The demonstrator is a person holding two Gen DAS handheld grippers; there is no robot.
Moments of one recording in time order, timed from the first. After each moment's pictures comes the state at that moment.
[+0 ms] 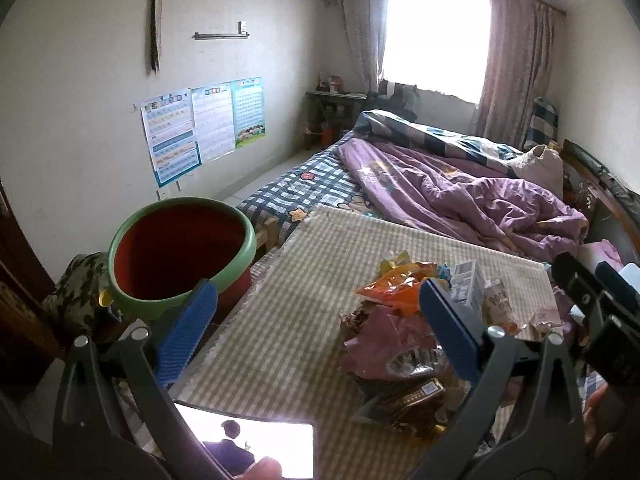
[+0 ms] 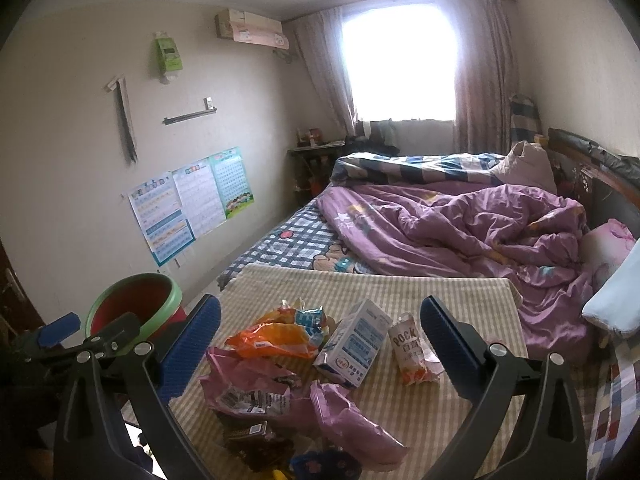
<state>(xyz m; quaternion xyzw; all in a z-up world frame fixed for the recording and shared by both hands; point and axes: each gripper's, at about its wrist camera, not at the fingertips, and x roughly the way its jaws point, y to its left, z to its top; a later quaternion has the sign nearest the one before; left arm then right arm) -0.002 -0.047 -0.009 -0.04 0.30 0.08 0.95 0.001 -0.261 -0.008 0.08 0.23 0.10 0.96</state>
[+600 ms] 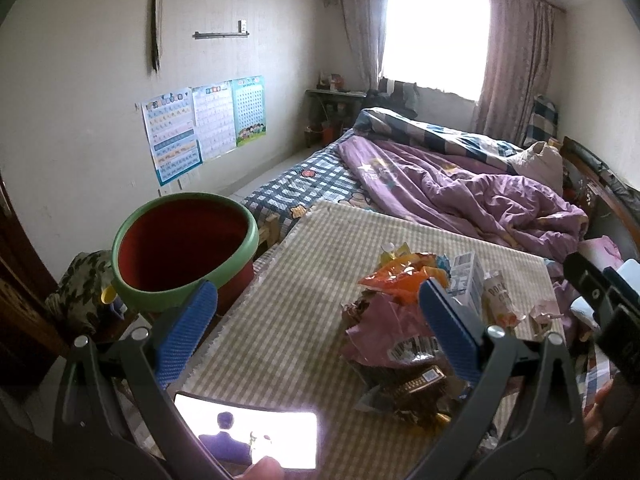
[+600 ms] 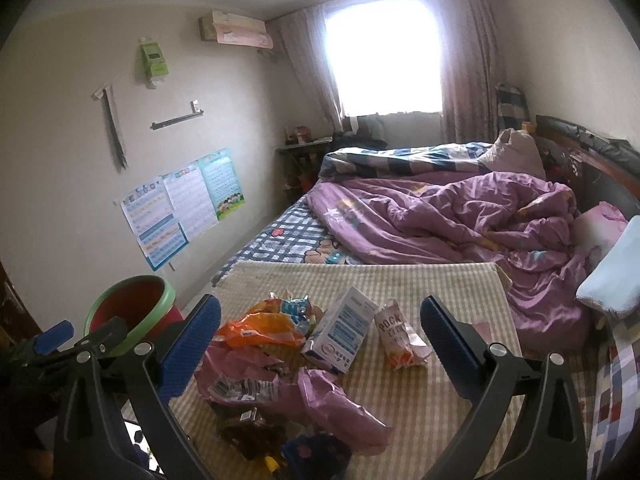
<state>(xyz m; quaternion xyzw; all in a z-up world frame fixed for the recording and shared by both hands) -0.012 -0.051 -0.012 -0.03 0.30 0.08 0.95 -0.010 -0.276 -0.014 0.10 0.24 0.08 0.96</state>
